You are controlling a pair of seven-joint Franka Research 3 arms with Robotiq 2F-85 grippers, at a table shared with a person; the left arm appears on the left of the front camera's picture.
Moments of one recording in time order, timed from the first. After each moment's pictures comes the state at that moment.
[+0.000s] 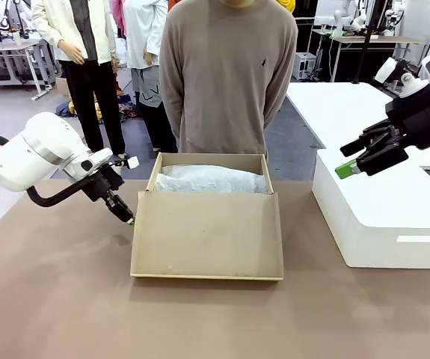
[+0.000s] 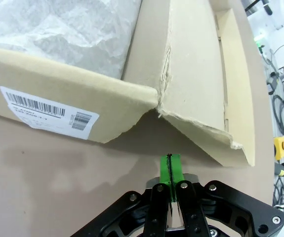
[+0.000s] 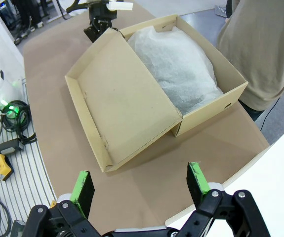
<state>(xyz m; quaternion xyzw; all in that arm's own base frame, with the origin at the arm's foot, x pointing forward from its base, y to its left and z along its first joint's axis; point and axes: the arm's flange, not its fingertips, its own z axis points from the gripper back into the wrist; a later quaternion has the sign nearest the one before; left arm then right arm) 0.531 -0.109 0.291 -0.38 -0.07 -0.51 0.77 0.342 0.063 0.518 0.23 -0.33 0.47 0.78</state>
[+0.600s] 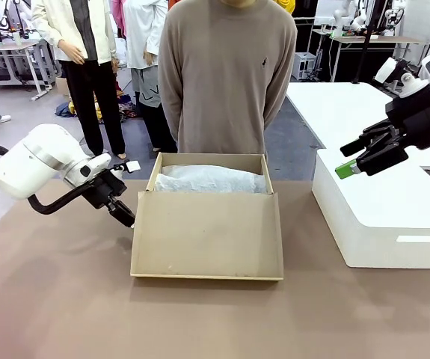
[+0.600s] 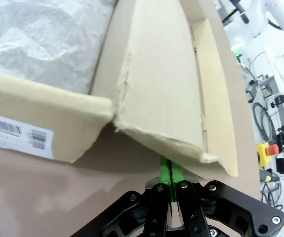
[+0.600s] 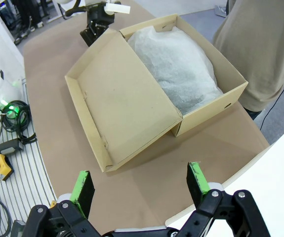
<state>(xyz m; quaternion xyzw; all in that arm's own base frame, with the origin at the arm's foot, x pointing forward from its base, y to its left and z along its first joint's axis) 0.521 -0.113 0.277 -0.45 -0.07 -0.51 0.73 0.342 0.063 0.518 0.23 -0.33 0.47 0.78</state>
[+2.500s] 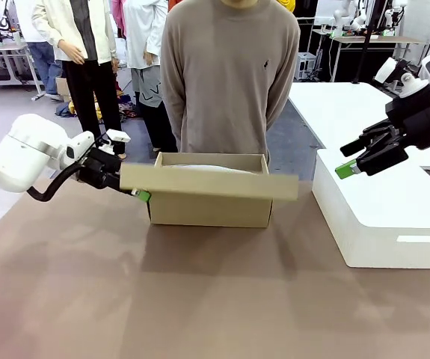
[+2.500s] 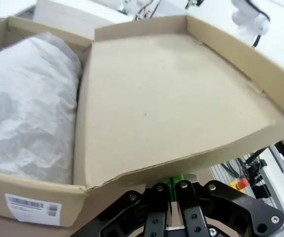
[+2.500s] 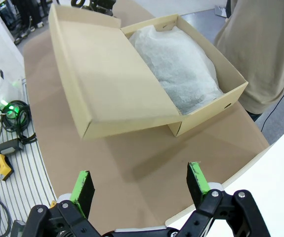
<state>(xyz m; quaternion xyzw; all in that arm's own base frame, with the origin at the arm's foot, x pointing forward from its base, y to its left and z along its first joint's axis) 0.544 -0.105 0.318 -0.61 -0.15 -0.48 0.61 0.342 0.063 0.518 0.23 -0.33 0.47 0.78</state>
